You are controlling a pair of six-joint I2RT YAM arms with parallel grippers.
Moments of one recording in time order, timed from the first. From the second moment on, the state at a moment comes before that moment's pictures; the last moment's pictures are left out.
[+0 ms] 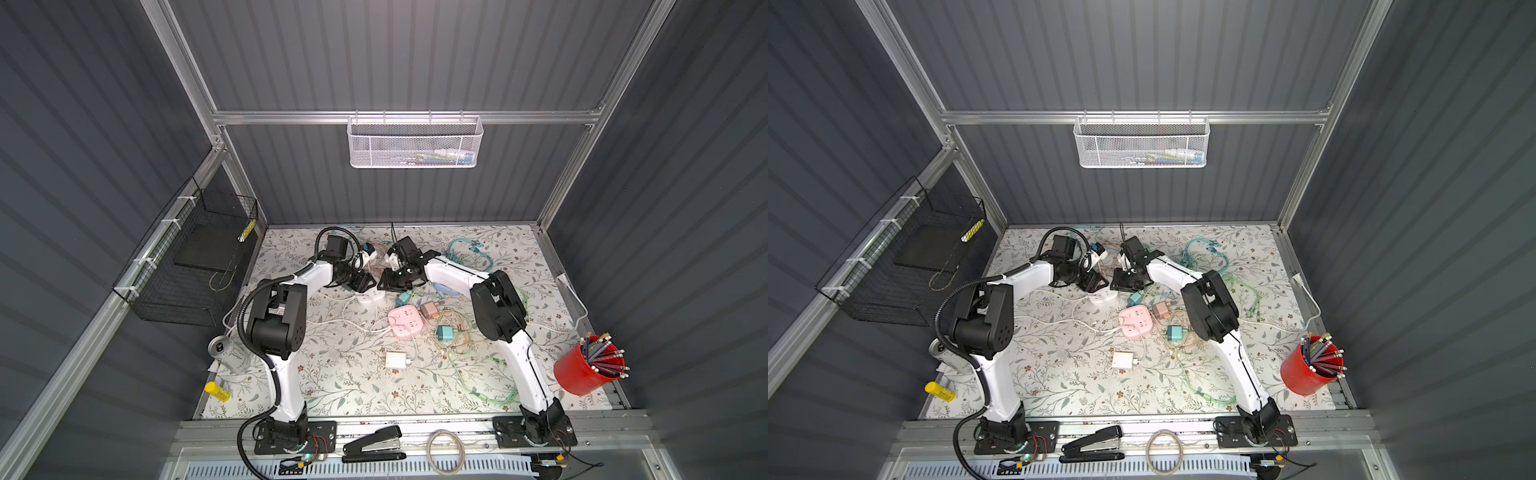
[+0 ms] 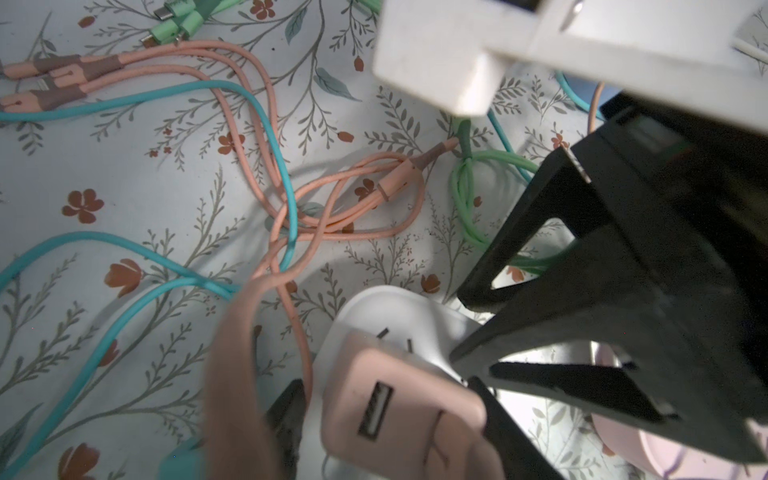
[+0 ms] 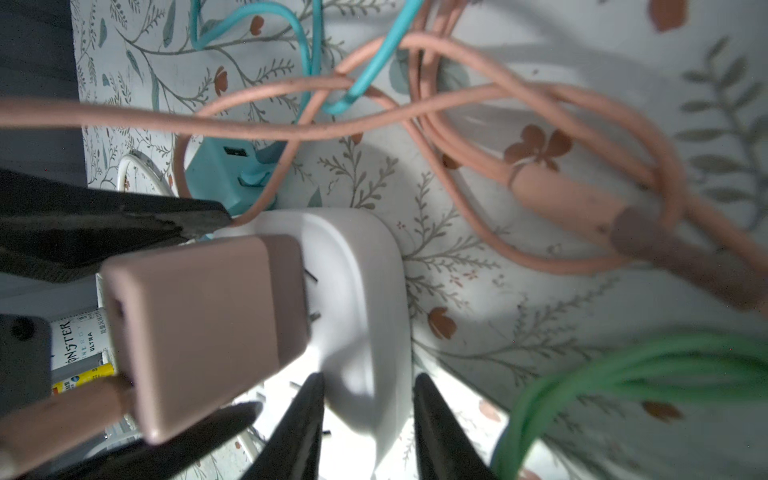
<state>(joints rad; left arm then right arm) -0.25 1.99 1.37 -0.40 0.49 0.42 0.63 2.39 1.91 -0.54 -0.42 0.53</state>
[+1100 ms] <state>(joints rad) -0.28 1.98 1.38 -0.38 0.45 0.44 0.62 2.40 1.95 -0.58 -0.39 0.50</state>
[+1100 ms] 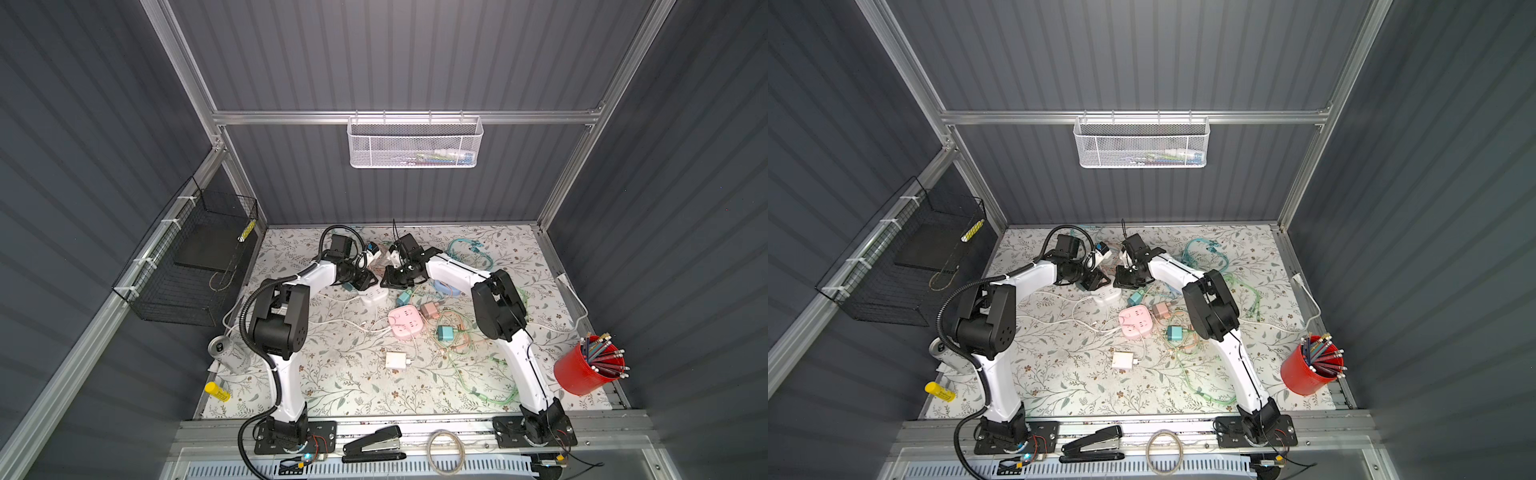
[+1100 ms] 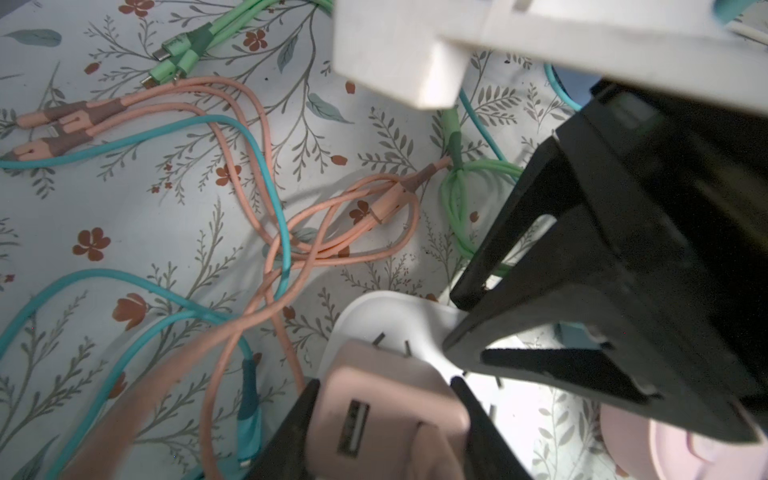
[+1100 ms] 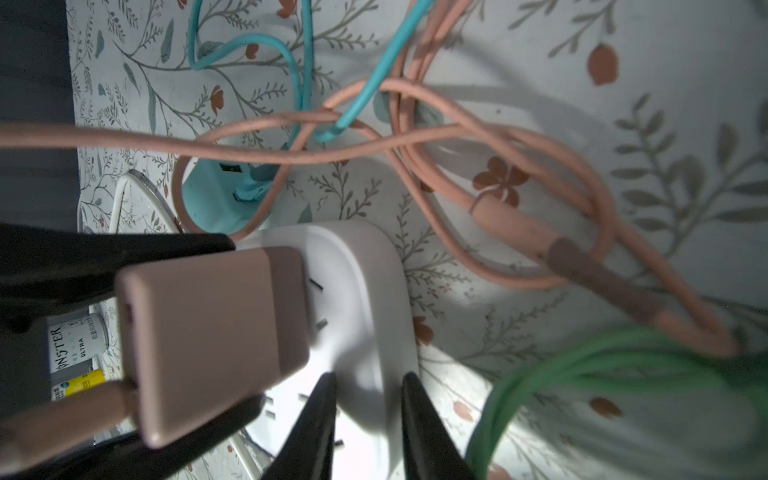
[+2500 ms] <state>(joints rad) -0.33 1.95 1.39 -0.44 0.34 0.42 0.66 2.39 1.98 -0.63 -0.28 0.46</state>
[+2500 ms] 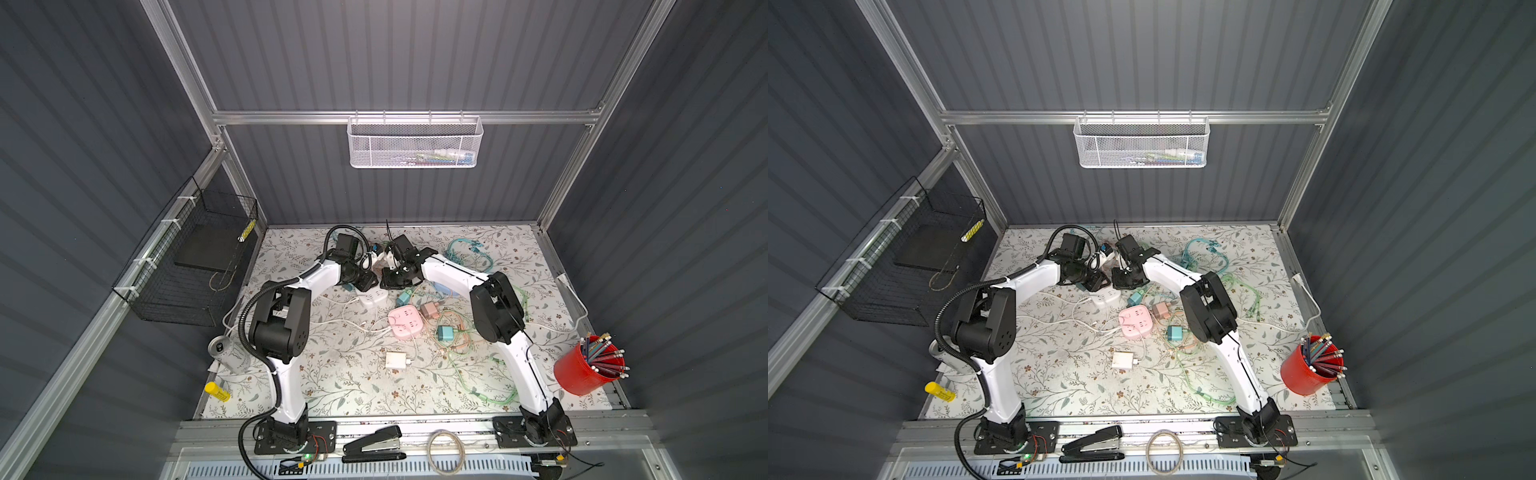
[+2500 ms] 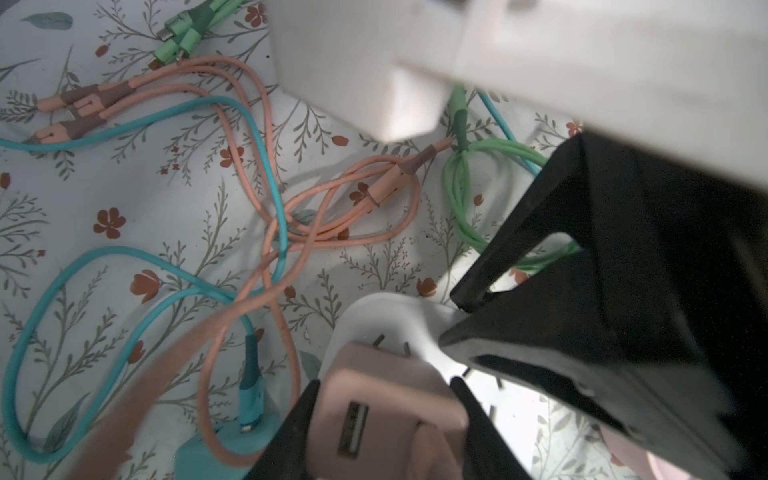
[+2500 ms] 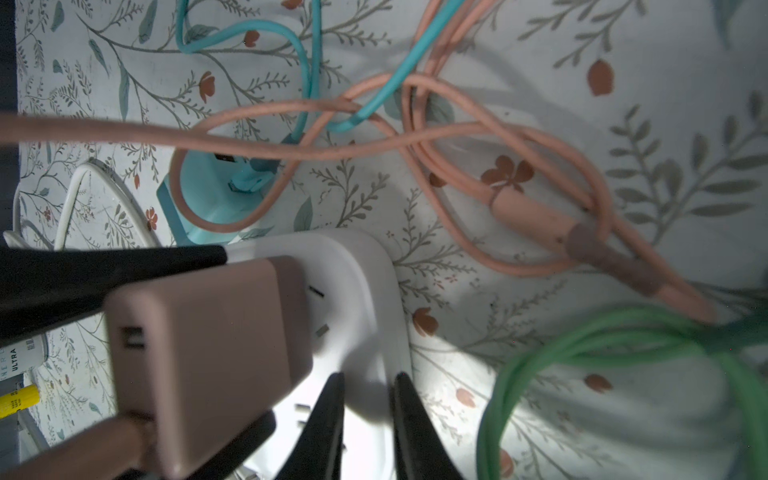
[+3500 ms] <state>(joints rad) -0.29 1.92 1.47 -0.45 0.44 0.38 0.65 2.35 1.85 -0.49 -0.33 0.49</state>
